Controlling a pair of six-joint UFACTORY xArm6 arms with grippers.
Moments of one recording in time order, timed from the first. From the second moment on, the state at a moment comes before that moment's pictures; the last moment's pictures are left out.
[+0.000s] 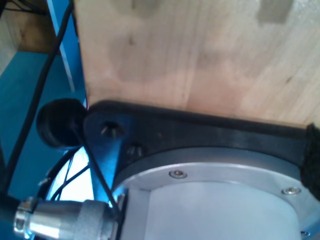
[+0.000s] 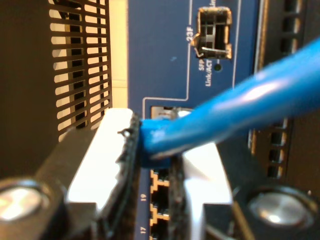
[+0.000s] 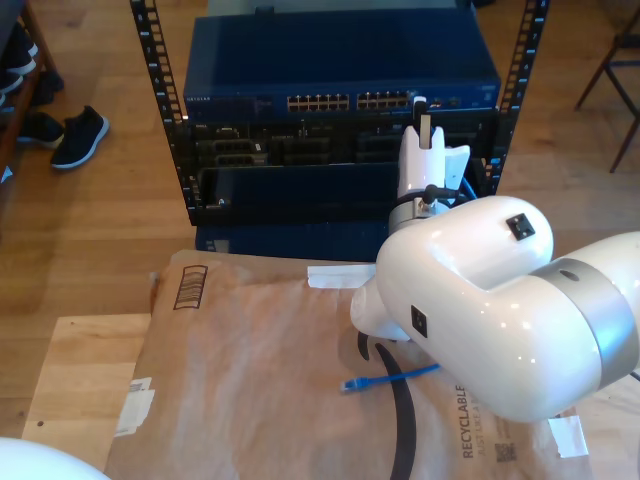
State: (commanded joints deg) left arm 97.3 -26.2 -8.1 7.1 63.8 -5.4; right arm 24.7 46.4 -72.1 31.8 -78.4 76.3
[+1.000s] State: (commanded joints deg) left arm 97.3 -26.2 -8.1 7.1 63.8 -5.4; right arm 25.0 46.5 -72.8 32.0 -77.7 76.3
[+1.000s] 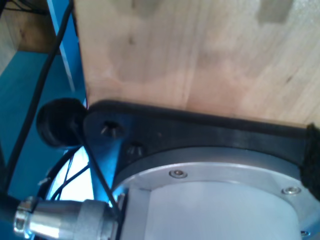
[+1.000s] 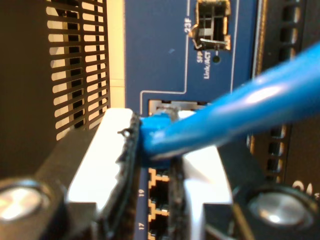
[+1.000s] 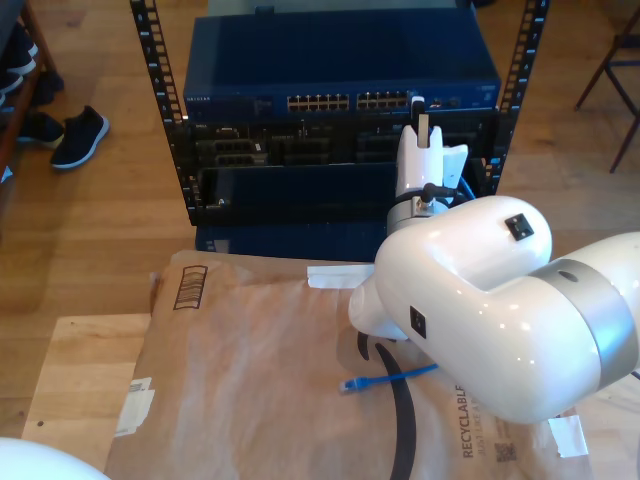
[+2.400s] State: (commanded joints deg) left arm 97.3 -26.2 -8.1 7.1 63.8 -5.4; right arm 24.9 18.9 -39.6 27.8 -63.0 76.4
